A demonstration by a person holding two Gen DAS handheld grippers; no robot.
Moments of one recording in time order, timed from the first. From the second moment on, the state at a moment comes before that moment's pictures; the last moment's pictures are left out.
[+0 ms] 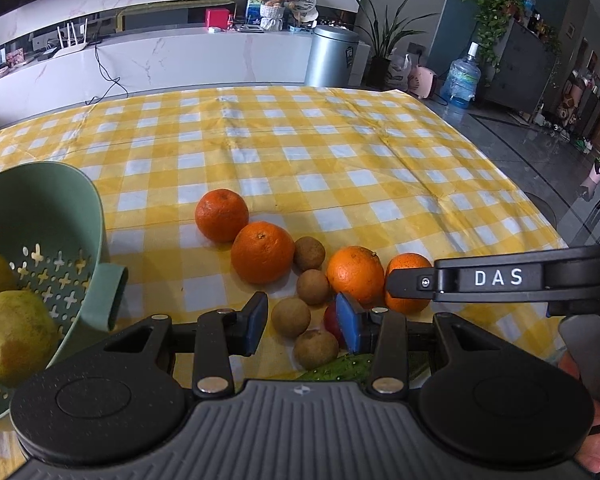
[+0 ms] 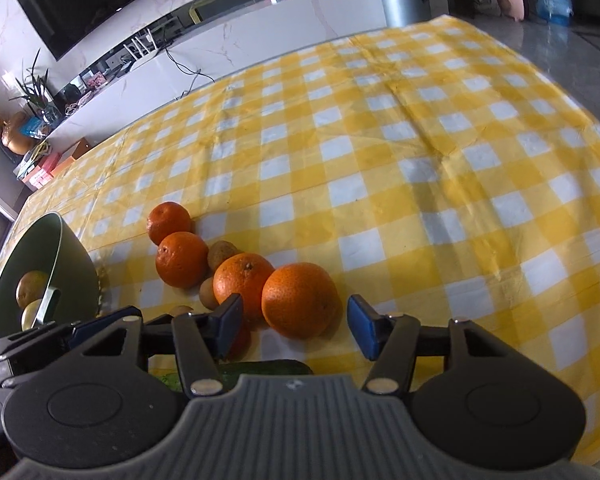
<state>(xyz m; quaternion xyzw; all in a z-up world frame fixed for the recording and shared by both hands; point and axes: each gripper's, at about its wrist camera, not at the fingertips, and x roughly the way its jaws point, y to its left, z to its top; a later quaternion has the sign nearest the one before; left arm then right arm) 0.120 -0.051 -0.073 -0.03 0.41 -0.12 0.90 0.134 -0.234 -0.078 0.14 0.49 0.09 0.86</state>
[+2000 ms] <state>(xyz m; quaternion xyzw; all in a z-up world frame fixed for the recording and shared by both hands) 0.116 -0.107 -0.036 0.13 0.39 -0.12 0.90 0.119 -0.264 -0.068 0.23 0.43 0.07 0.87</state>
